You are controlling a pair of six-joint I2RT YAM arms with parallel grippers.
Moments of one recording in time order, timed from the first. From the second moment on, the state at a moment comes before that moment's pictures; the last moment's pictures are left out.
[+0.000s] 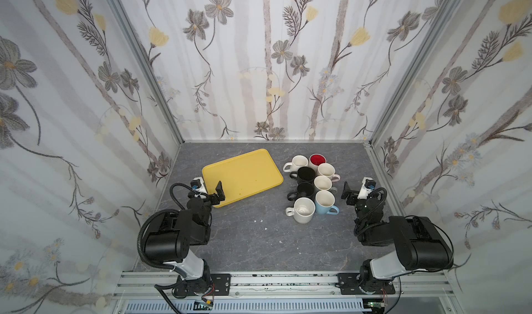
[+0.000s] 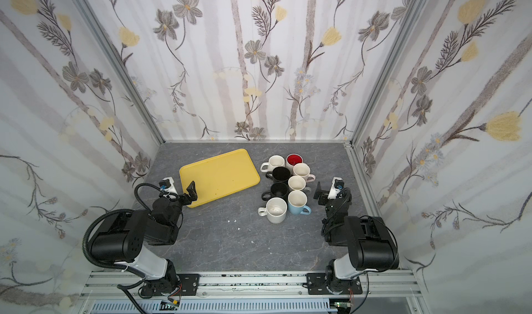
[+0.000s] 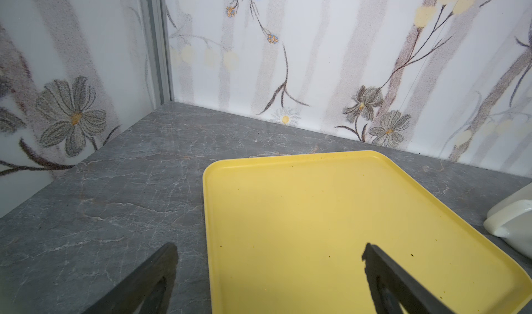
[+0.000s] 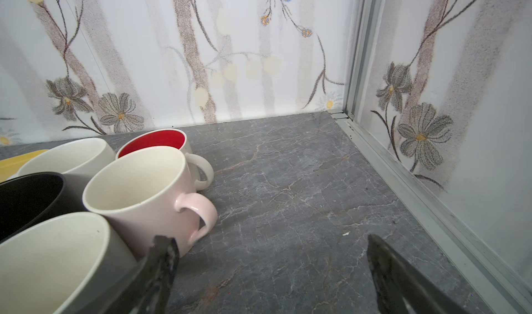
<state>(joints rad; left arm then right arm) 0.05 1.59 0.20 1.27 0.03 -0.19 -0.01 1.51 0.18 1.23 0.06 0.08</state>
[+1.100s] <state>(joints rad) -0.01 1.59 0.25 1.23 -0.03 -0.15 0.00 1.51 0.18 1.23 0.08 0.07</state>
